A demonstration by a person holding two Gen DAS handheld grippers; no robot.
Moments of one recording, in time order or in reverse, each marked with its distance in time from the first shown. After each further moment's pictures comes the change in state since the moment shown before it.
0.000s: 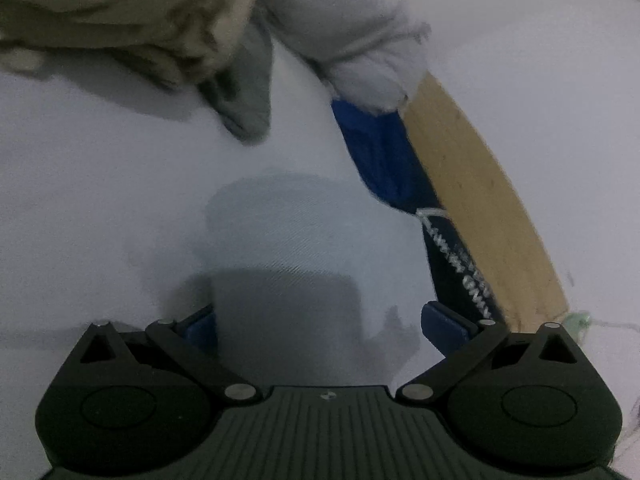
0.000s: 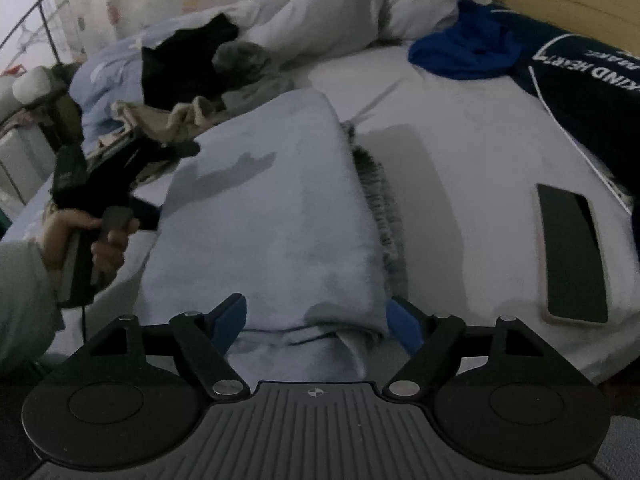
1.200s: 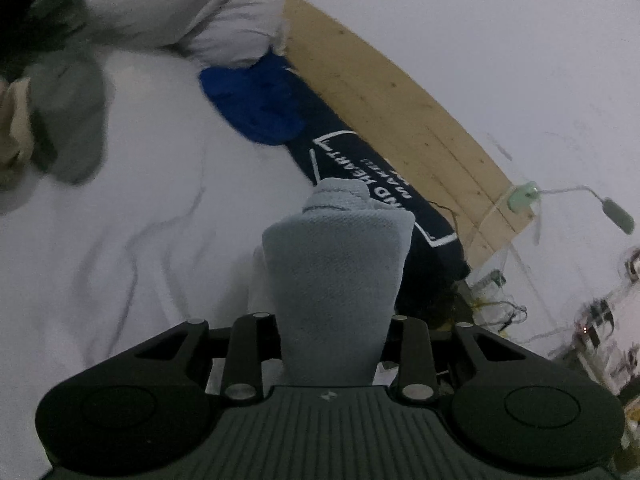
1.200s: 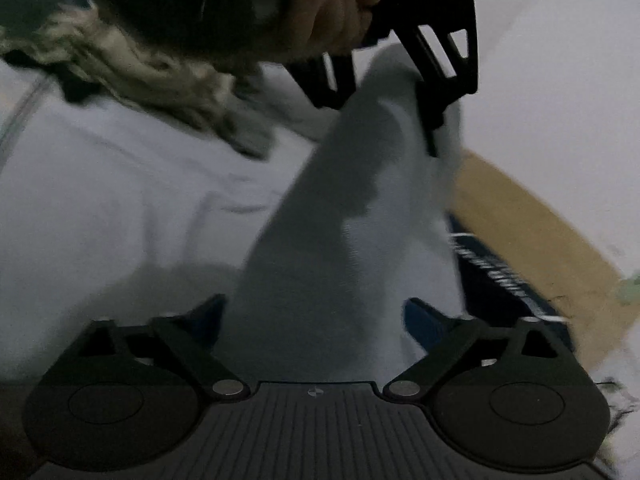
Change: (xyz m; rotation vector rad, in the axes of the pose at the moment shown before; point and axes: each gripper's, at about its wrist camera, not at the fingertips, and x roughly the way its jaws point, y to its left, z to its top) left arm -0.014 -0.130 -0.017 0.323 0.184 -0.083; right arm 0.122 0.239 -0.085 -0.541 -0.234 -0.748
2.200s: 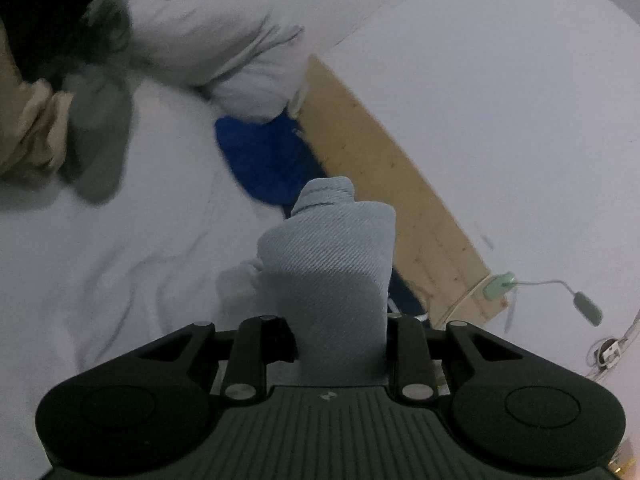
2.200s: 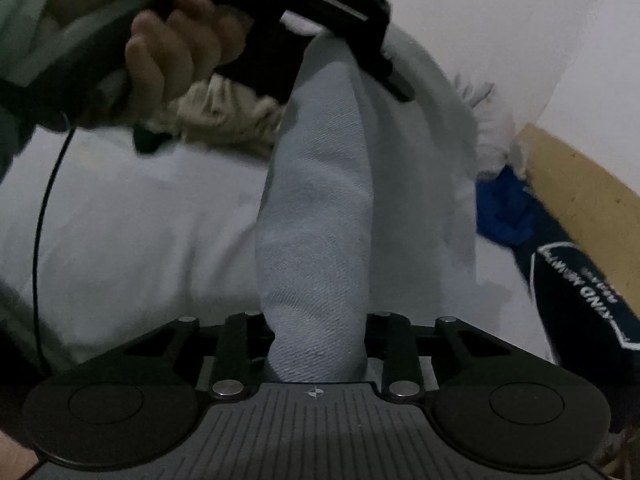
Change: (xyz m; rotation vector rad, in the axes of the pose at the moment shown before) left arm -0.070 -0.011 -0.001 -0.130 -0.223 -0.071; right arm -0.026 -0.127 0.024 0.043 -0.085 0.448
